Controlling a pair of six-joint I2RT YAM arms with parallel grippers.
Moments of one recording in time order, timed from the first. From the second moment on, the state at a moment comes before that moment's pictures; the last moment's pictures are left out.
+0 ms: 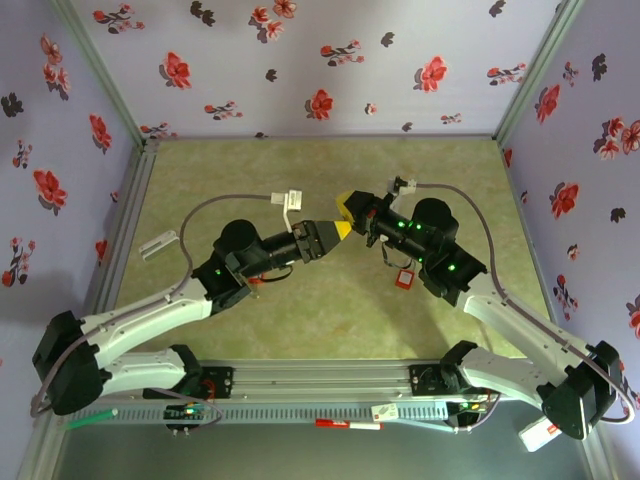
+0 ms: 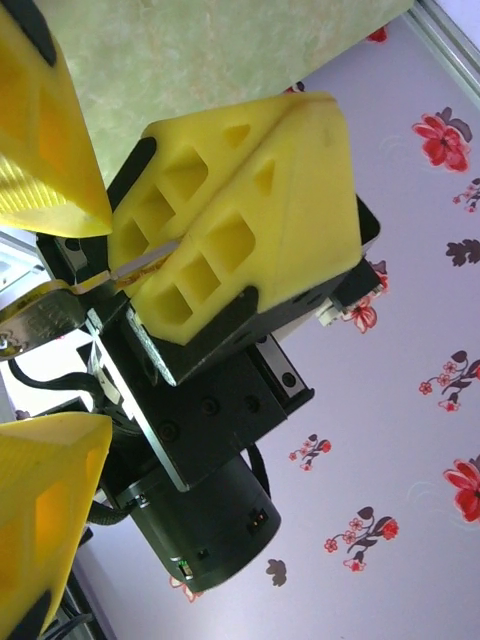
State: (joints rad) left arm -0.95 1.16 0.80 0.51 0.32 -1.04; right arm 0.69 1.02 0.84 0.17 -0.28 1.55
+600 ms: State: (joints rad) left arm -0.93 1.17 0.82 0.43 0.35 -1.07; right arm 0.69 1.01 0.84 0.16 -0.28 1.52
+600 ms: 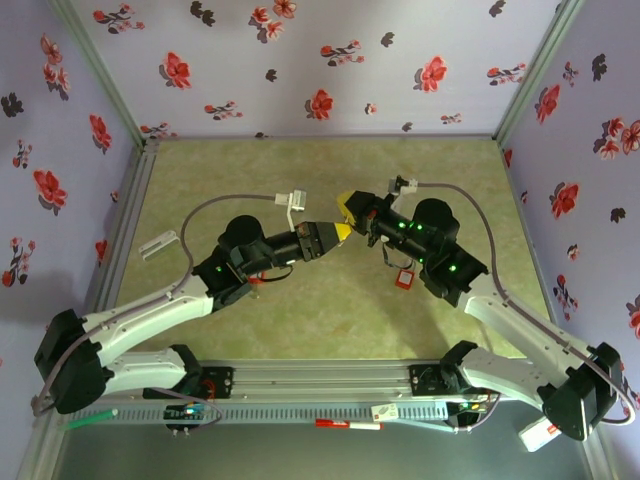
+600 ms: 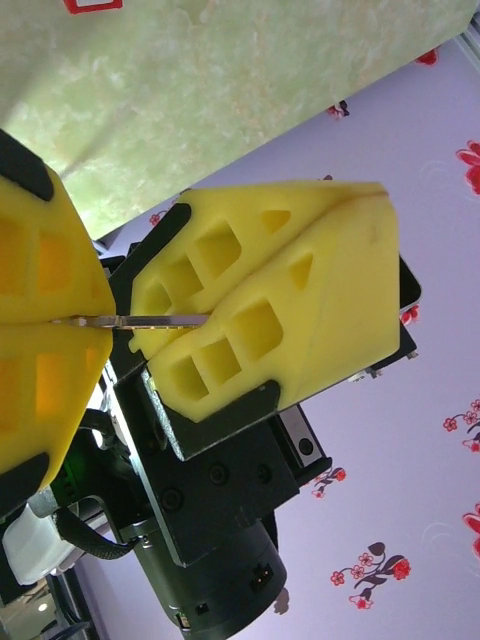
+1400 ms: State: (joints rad) left arm -0.87 1.09 0.87 0.11 0.38 -0.89; right arm 0.48 0.86 1.01 -0.59 -0.16 1.23
